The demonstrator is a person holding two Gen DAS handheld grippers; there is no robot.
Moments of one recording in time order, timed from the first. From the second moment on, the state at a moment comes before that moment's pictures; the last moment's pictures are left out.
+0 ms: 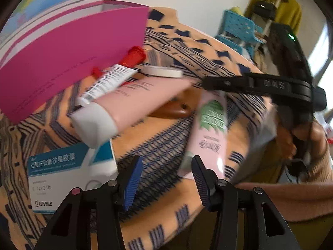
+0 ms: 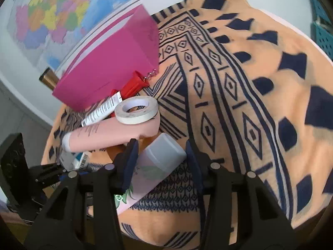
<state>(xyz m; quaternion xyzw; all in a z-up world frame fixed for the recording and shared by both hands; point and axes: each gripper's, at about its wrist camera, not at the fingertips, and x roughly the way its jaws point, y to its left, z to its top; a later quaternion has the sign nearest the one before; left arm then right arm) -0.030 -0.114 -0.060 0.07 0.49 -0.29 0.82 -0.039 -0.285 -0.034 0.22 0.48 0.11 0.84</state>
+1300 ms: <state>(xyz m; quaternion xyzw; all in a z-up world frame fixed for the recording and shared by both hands) -0.023 -0.099 -0.058 0.09 0.48 -0.25 0.83 -0.047 -0.269 -0.037 0.24 0.47 0.18 0.83</state>
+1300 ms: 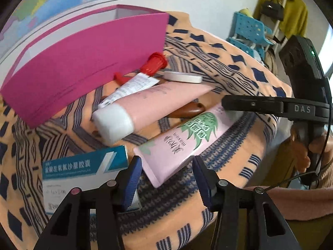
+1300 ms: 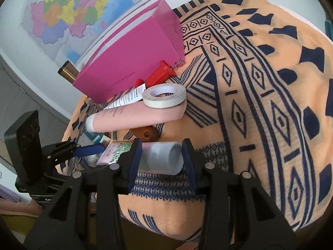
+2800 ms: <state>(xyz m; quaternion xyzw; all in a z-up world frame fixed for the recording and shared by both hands) -0.023 -0.079 -0.060 -0.01 0.51 -0.29 0.81 -0.057 -0.260 -0.034 0.20 0.47 0.18 0.84</state>
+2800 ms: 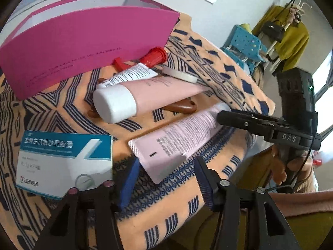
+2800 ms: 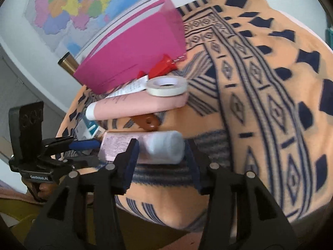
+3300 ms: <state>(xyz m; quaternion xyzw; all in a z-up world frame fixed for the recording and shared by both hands) -0.029 -0.061 -0.044 -0.02 0.48 -0.28 0.83 -0.052 -0.233 -0.029 0.18 0.46 0.20 0.84</state>
